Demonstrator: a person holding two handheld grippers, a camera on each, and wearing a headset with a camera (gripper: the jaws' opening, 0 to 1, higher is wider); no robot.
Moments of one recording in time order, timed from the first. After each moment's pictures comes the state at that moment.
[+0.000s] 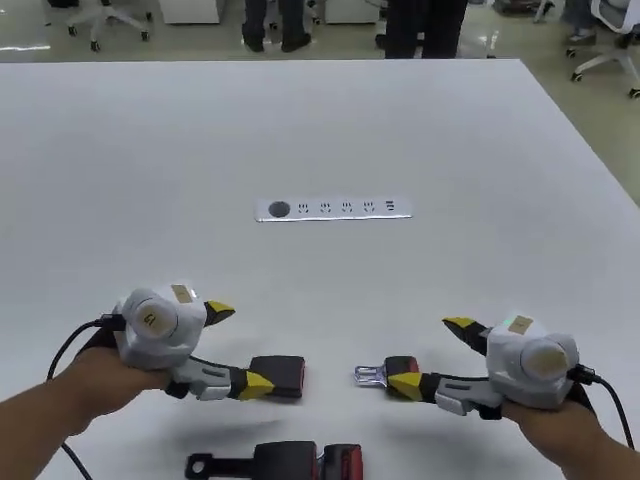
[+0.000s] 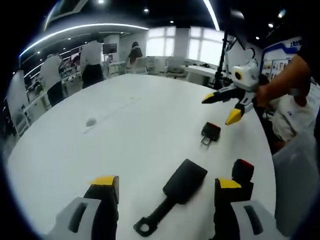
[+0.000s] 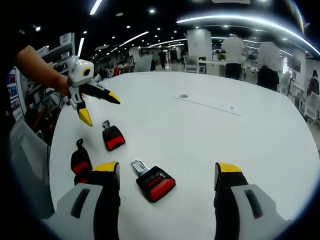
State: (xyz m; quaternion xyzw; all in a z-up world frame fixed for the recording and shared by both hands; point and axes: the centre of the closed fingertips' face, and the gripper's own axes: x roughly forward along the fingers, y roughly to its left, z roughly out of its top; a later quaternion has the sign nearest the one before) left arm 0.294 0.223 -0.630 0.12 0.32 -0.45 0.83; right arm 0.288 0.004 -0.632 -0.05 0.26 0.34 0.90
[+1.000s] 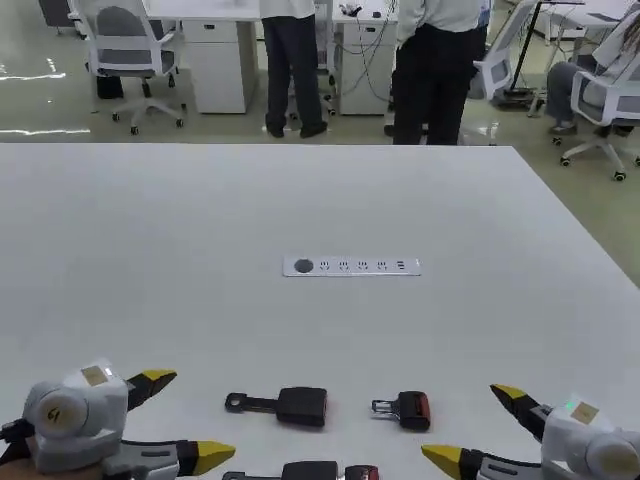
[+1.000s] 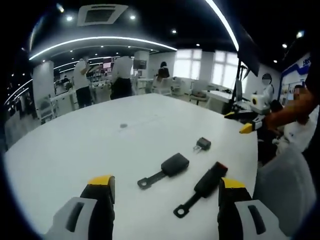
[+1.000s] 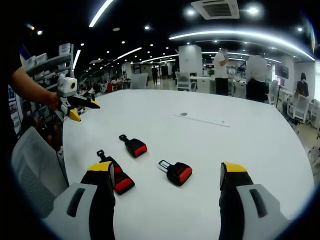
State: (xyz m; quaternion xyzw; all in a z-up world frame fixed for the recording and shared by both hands) left arm 0.206 0.318 -0.559 0.05 0.25 -0.36 0.90; right arm 0.198 -0.009 -0.564 -0.03 0.19 0.31 0.93
